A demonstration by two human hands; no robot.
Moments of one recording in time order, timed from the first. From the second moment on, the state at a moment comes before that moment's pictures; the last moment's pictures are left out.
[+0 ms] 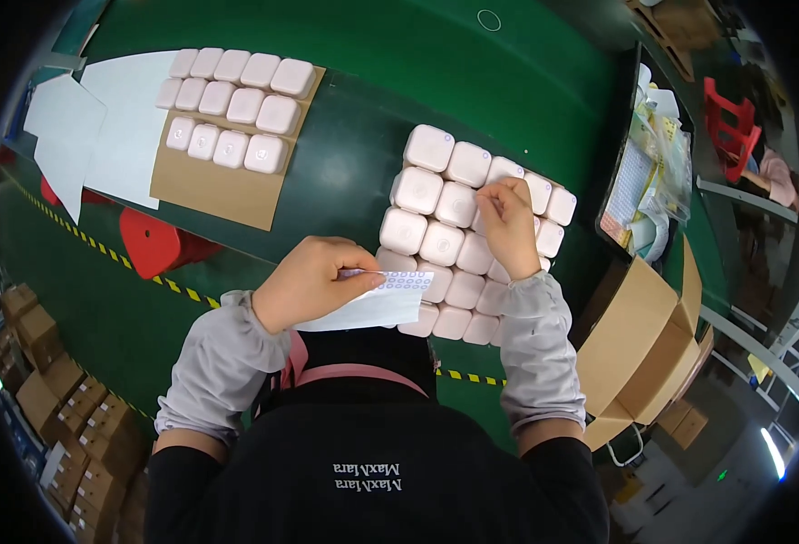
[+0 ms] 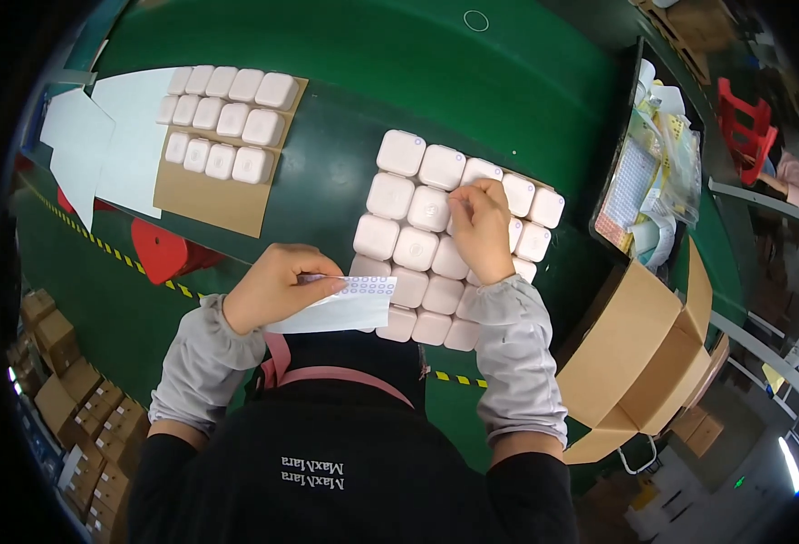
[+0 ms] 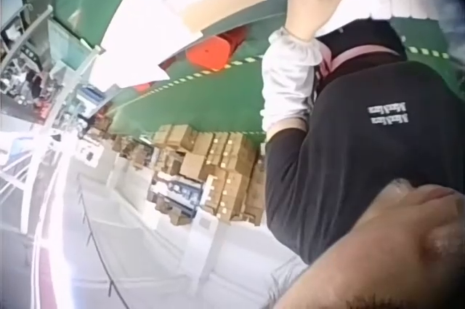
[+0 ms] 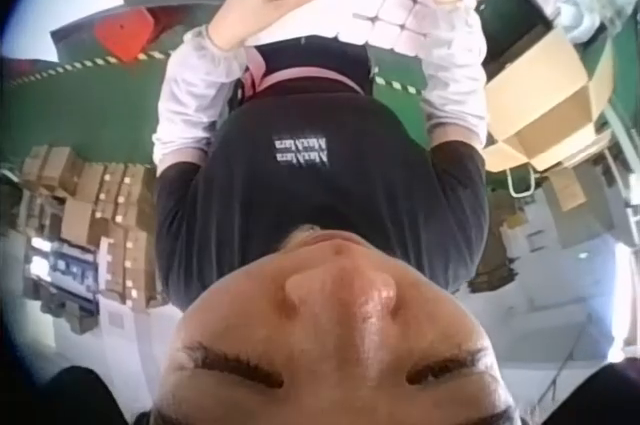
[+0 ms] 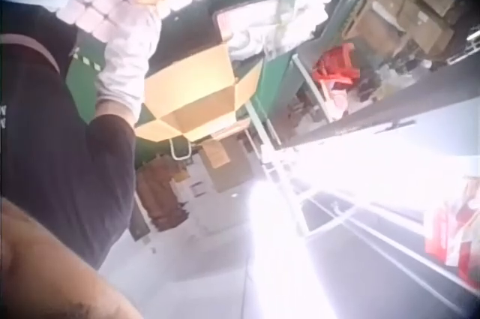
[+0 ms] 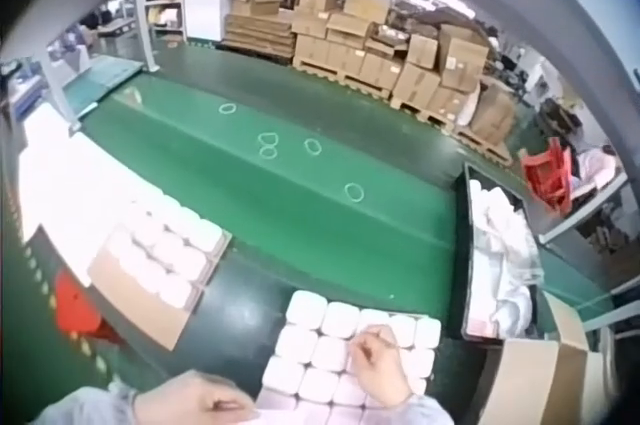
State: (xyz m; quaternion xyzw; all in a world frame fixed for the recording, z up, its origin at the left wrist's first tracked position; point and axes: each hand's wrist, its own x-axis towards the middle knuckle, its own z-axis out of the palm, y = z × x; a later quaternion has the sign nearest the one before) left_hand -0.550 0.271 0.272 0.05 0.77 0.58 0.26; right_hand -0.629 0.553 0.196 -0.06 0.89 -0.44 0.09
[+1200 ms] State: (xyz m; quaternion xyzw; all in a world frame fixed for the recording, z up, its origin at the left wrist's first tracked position) left_hand -0.546 0.268 0.276 0.01 0.71 0.64 0.29; right_hand -0.576 0.513 0.277 -0.39 0.85 -0.35 0.02
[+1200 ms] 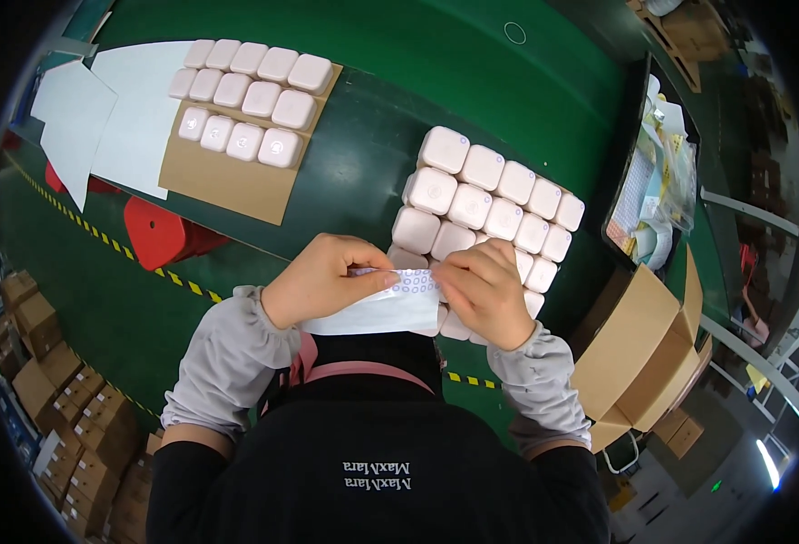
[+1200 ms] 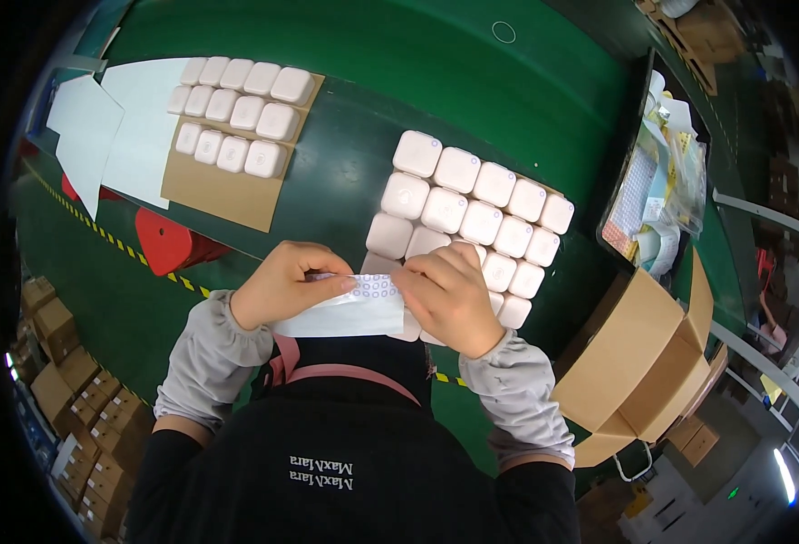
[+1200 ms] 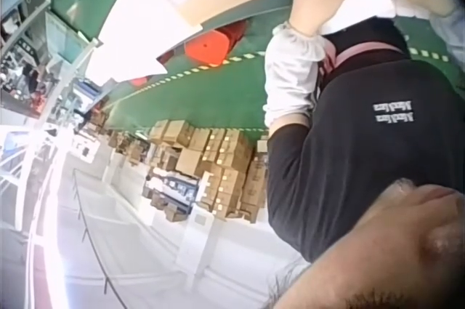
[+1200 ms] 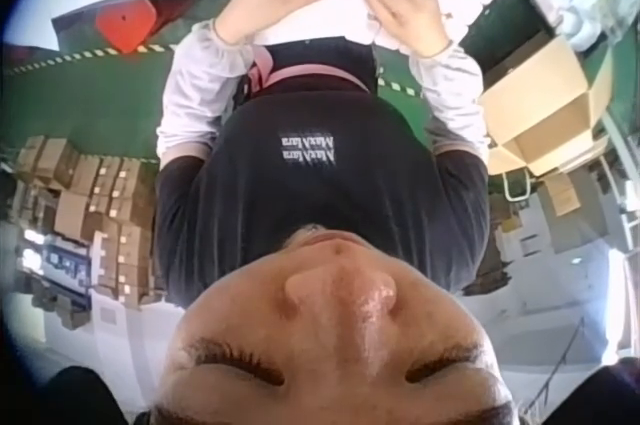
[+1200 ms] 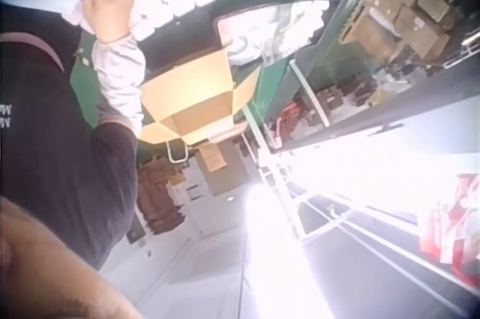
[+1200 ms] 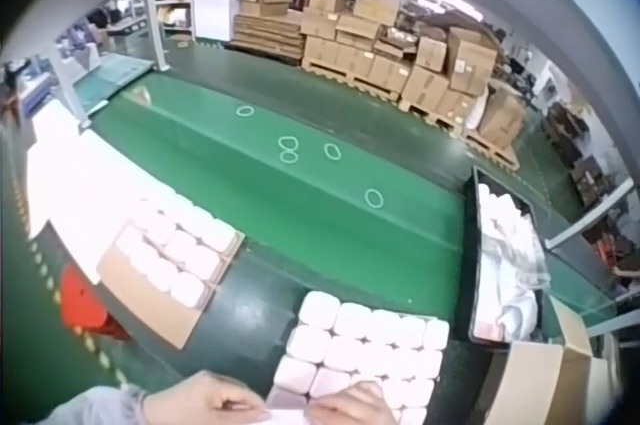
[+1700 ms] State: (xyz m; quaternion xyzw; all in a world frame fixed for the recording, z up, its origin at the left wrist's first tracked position) left_hand -0.546 0.257 0.273 -0.04 0.67 0.68 0.31; right_hand -0.588 0.501 0.276 -0.39 0.84 -0.37 0.02
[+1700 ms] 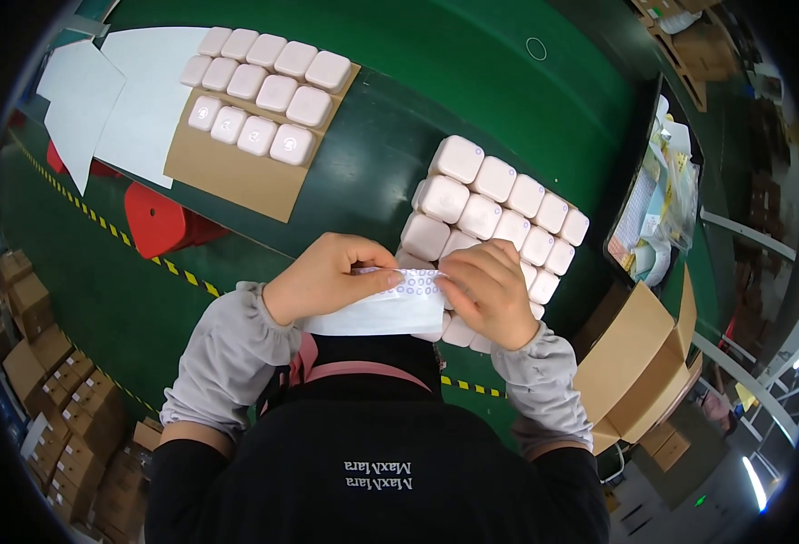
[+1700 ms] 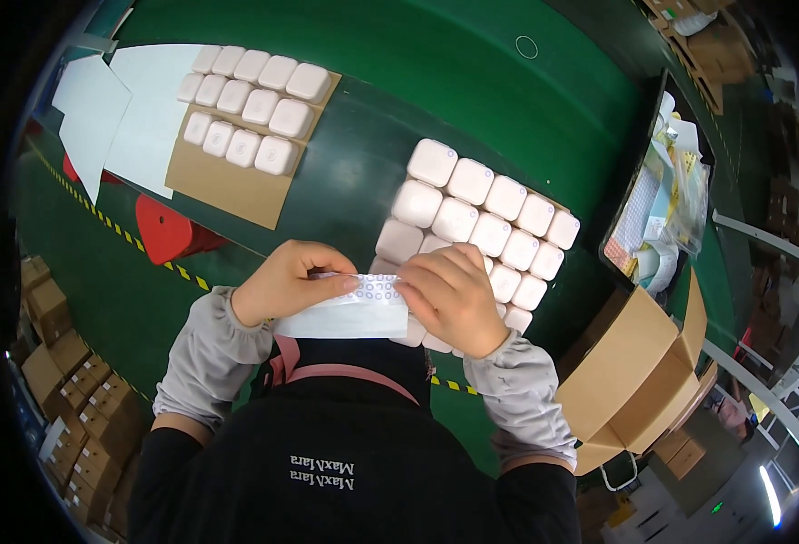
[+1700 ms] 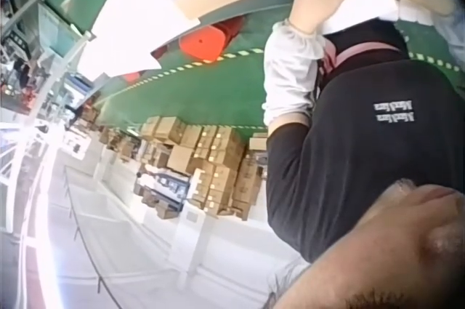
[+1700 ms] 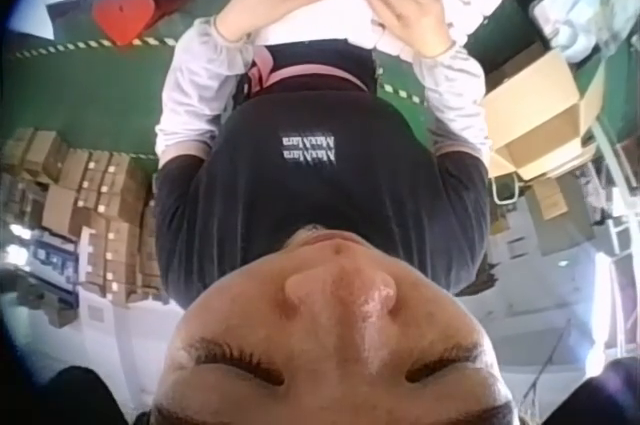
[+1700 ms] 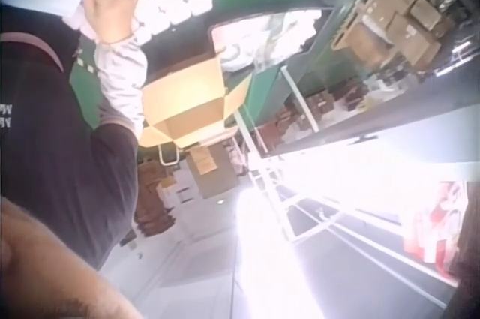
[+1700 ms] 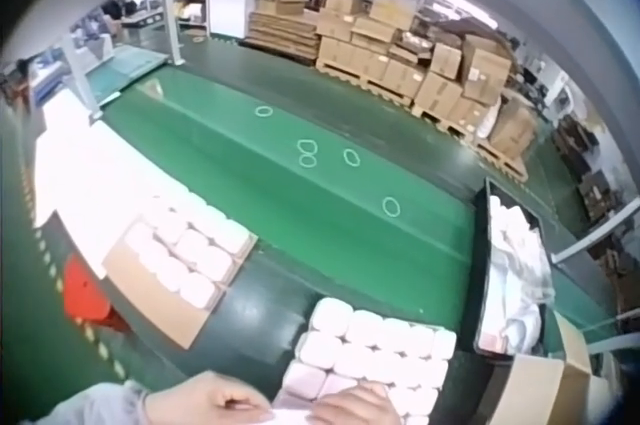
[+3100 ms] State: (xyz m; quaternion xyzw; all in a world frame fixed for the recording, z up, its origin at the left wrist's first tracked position) left_hand -0.535 0.250 0.259 0.03 0.75 0.62 0.24; right_hand -0.645 0.503 0.200 -0.11 0.88 -0.45 0.11
